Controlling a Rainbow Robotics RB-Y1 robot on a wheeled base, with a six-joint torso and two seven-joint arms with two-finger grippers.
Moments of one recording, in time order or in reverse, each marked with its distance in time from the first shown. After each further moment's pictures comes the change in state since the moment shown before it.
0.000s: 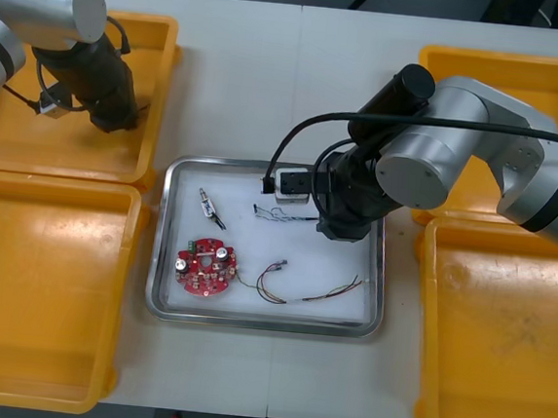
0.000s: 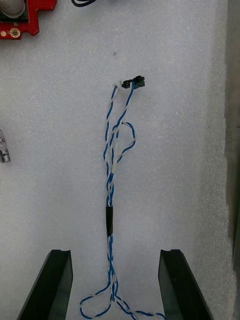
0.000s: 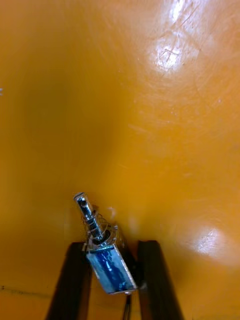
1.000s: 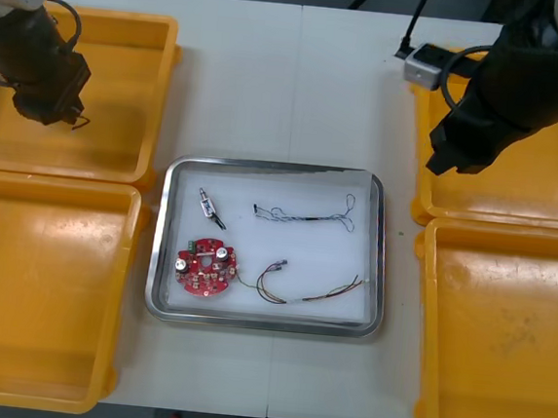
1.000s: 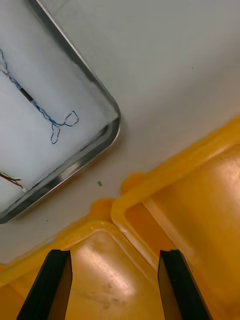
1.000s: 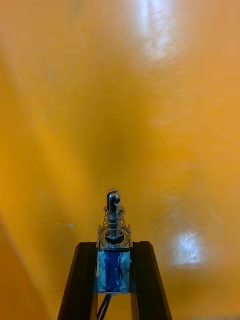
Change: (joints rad) right arm -0.003 -0.101 -0.527 -0.112 -0.071 0.659 -0.579; left arm -0.009 0.149 -0.022 -0.052 0.035 0.188 -0.604
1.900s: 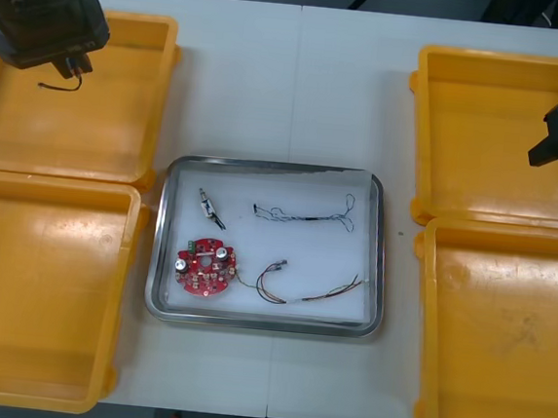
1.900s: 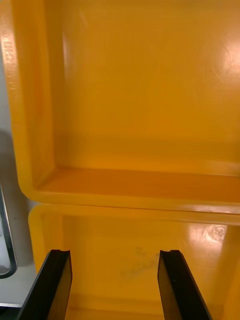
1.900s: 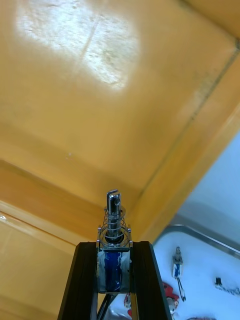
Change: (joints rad) right arm 0.251 -0.112 -0.347 -0.014 0.069 0.044 -0.511; left arm 0.008 0.231 -0.015 -0.764 0.102 0.293 -0.336
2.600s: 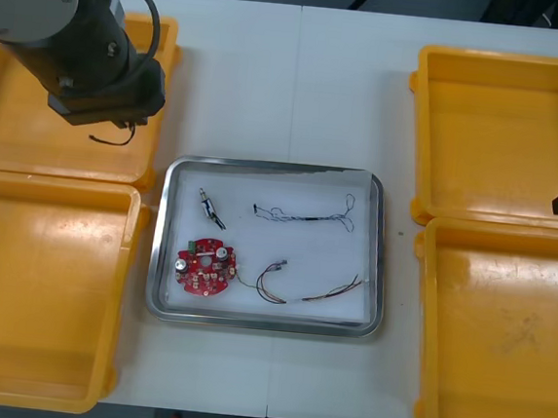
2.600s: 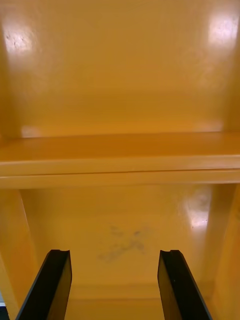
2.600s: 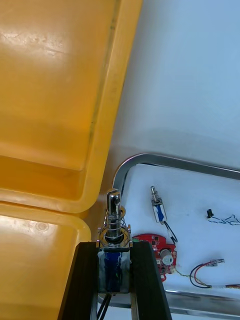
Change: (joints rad) right arm 0.239 -0.011 -0.118 -0.130 0.043 0.000 0.000; left arm 0.147 -0.019 0.000 -0.412 -0.028 -0.020 0.079
